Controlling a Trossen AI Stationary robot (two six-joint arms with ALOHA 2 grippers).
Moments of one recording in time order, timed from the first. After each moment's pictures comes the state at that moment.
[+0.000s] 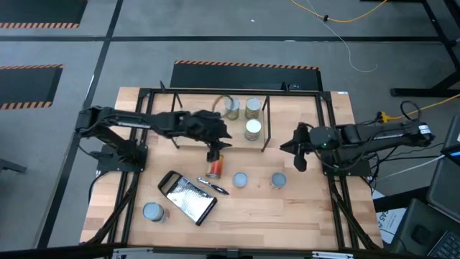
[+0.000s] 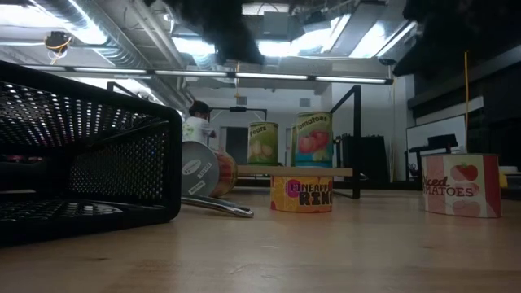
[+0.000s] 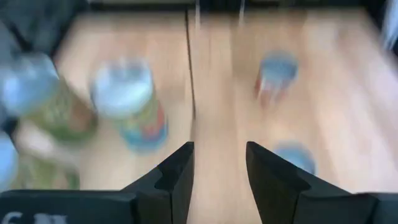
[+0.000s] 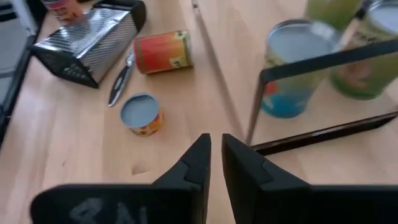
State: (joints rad) left arm 0.08 1.46 1.13 -0.29 0.02 0.03; right arm 0.12 0.76 0.62 -0.48 0.17 0.31
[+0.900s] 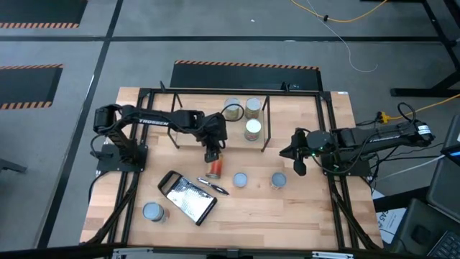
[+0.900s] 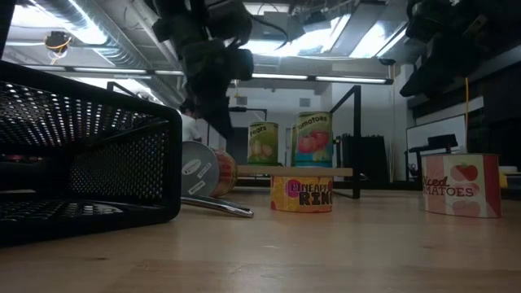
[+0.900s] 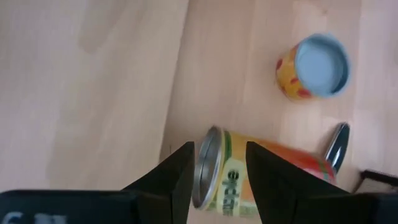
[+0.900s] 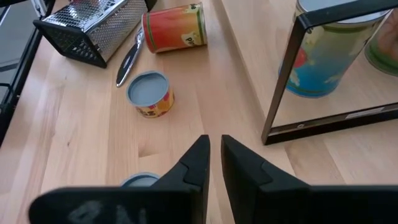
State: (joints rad) left arm 0.17 1.65 1.14 -0.55 0.20 -0.09; right arm 0.12 0.76 0.52 -0.40 0.10 0.31
